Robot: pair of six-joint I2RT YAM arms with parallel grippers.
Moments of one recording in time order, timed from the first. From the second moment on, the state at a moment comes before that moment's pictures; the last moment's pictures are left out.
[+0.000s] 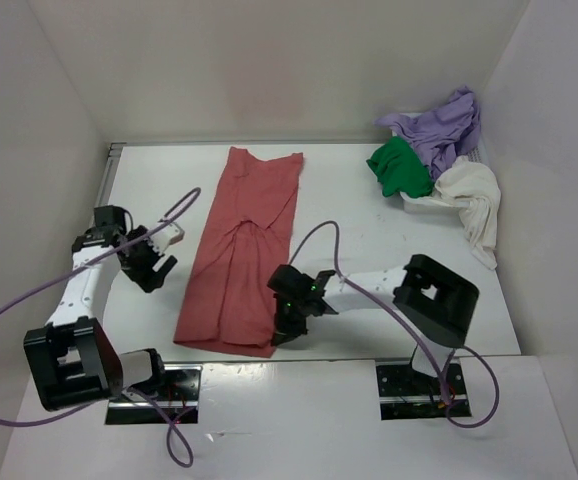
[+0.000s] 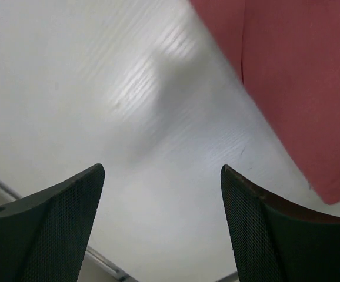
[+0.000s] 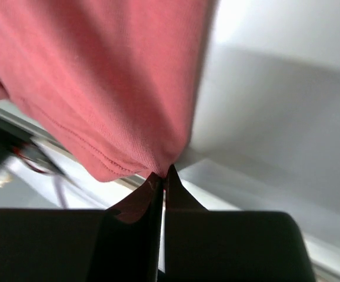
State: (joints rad) left arm 0.31 1.25 0.86 -0.82 0.31 0.96; right arm 1.06 1.76 0.91 -0.27 -0.26 1.16
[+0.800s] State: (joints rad) left arm -0.45 0.37 0.59 -1.16 0.12 1.78; right arm 1.06 1.34 0.75 -0.55 -0.14 1.07
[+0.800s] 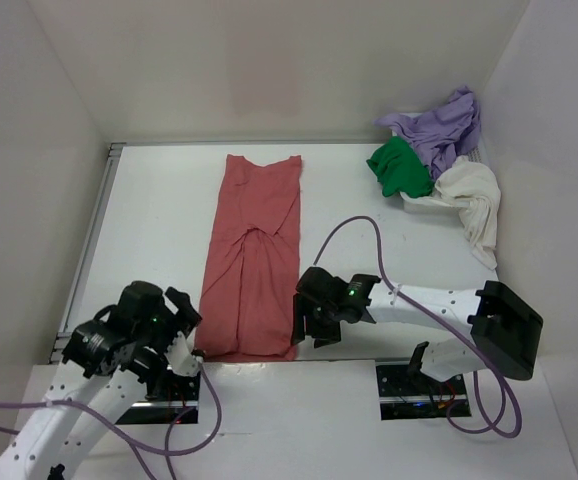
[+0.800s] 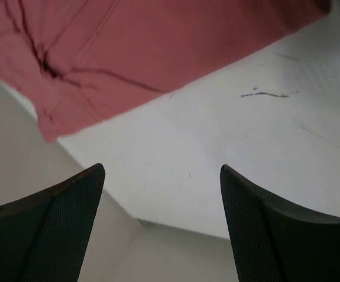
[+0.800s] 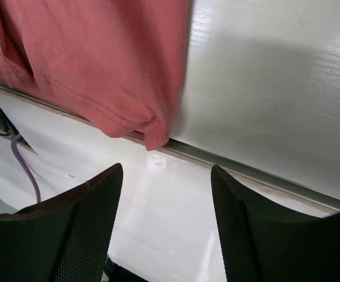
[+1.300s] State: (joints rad) left arm -0.79 0.98 0.70 -1.16 0.20 2.02; right arm 0.97 1.37 0.72 -0.51 -0.18 1.00
